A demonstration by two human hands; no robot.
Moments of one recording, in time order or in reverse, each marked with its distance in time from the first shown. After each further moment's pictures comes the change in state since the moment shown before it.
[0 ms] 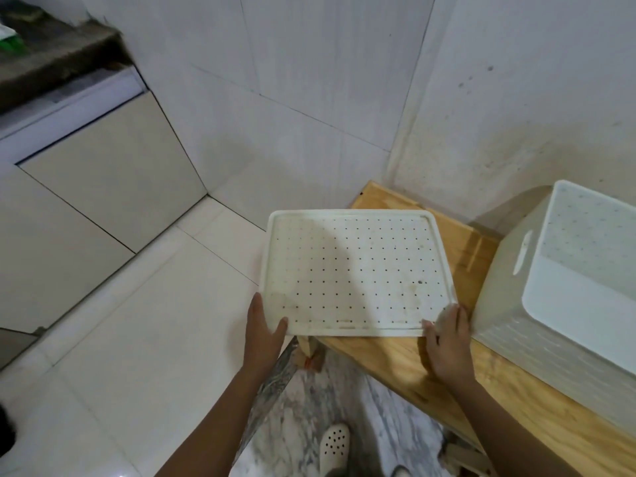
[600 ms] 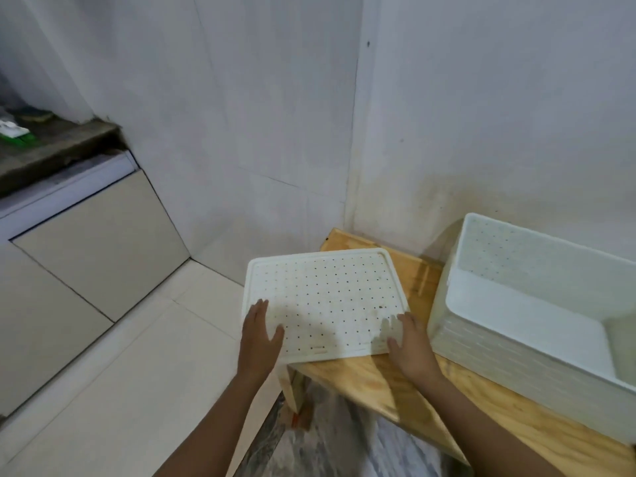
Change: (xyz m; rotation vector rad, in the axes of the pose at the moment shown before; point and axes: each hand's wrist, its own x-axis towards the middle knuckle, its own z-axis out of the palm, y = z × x) left_hand -0.022 0.080 -0.014 0.175 0.018 0.265; right_hand -0.032 -0.038 -0.060 0.077 -0.039 -0.163
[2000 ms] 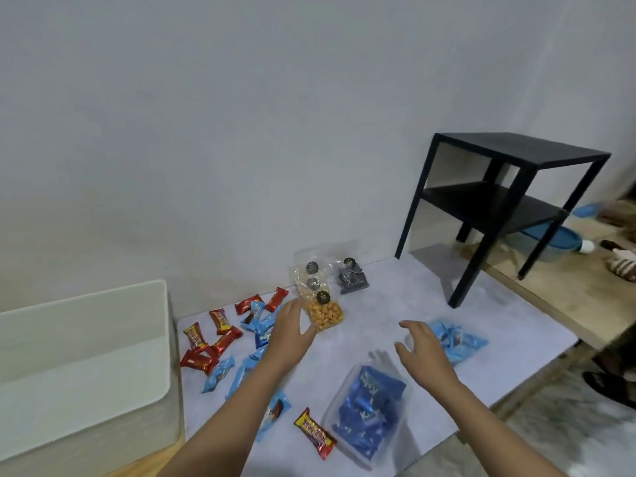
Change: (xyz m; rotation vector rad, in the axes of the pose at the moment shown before) left_hand -0.360 0.543 0.448 -0.102 -0.800 0.901; right_hand -0.353 0.478 -0.435 0.007 0.723 0.609
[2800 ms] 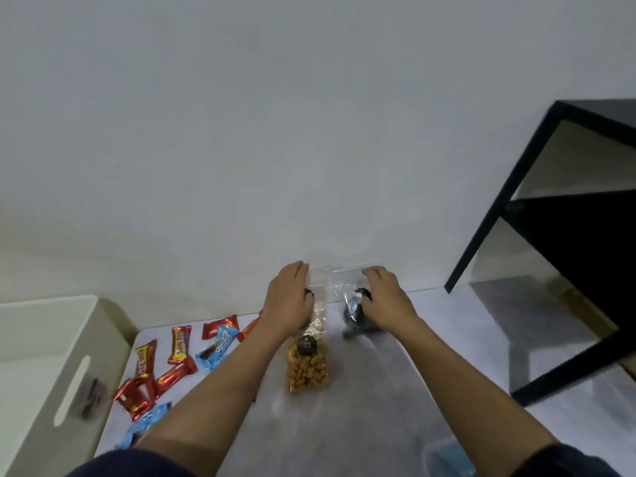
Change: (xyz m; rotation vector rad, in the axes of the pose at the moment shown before) left_hand 0.243 -0.001 0.065 0.508 0.176 -0.091; right_hand 0.332 -0.009 0.037 -0.175 -0.308 -0.375
